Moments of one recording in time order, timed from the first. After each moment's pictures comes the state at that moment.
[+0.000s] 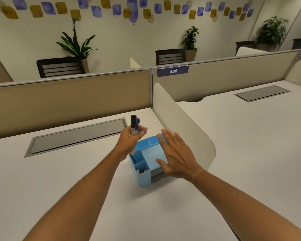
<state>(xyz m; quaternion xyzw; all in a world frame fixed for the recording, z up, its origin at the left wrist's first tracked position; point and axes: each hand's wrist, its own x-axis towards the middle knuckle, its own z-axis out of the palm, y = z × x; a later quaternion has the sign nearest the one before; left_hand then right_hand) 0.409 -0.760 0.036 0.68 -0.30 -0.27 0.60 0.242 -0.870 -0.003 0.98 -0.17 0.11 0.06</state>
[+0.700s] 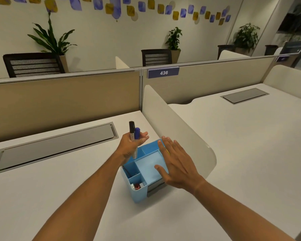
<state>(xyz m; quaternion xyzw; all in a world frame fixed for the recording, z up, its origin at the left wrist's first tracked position) 0.447 -0.812 -0.003 0.60 -0.30 -0.38 0.64 0.250 -0.878 -0.009 0.97 -0.22 0.12 0.01</state>
